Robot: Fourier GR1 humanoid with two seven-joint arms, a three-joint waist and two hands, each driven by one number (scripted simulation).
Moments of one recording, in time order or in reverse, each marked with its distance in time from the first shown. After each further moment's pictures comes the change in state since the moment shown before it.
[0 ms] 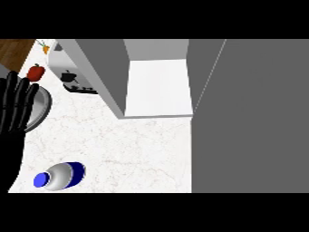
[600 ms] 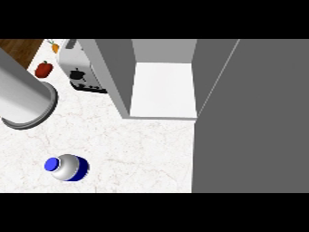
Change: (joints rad) left arm 0.347 -0.133 -0.060 -0.276 -0.053 0.455 0.004; right arm 0.278 -0.040 0.050 -0.119 -0.127 0.140 0.076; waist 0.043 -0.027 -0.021
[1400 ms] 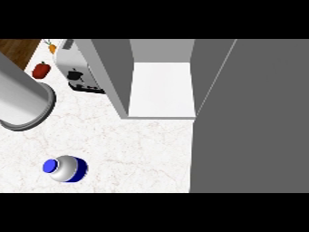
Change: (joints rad) left arm 0.526 0.000 -0.644 -0.061 -0.081 0.299 -0.433; right arm 0.290 -0.019 0.010 -0.192 -0.092 0.112 0.010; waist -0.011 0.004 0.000
